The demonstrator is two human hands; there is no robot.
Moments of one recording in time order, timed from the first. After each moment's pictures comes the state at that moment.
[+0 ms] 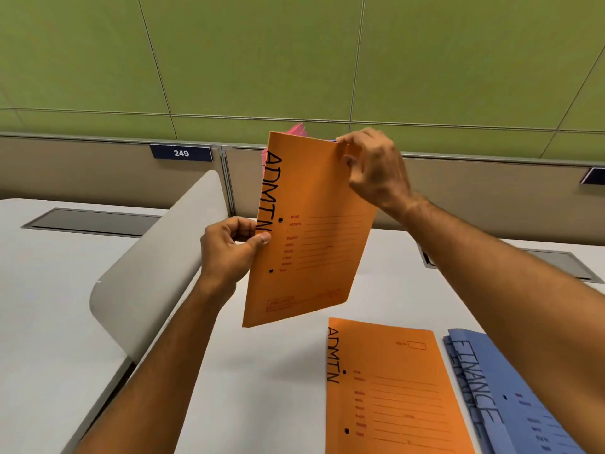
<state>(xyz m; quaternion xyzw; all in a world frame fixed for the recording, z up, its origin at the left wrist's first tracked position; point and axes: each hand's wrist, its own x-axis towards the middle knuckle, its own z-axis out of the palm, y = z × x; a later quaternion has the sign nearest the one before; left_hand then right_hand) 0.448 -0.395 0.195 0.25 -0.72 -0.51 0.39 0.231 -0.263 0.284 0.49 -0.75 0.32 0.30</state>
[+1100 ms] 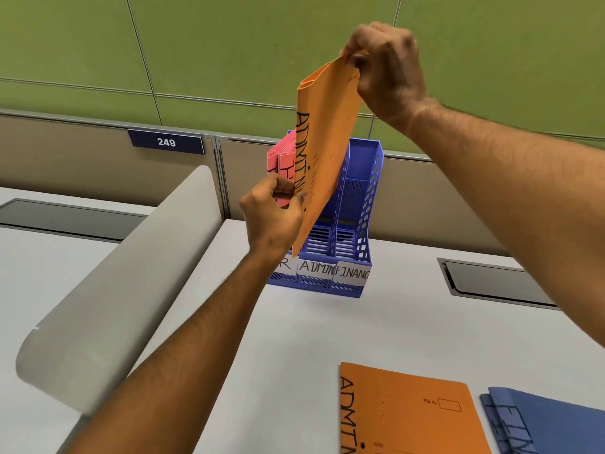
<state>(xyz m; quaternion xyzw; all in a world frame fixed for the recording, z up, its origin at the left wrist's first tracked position) 0.295 -0.469 0.197 0.23 -0.75 -0.34 0.52 0.130 -0.395 0.368 0.51 -0.72 0.25 0.40</state>
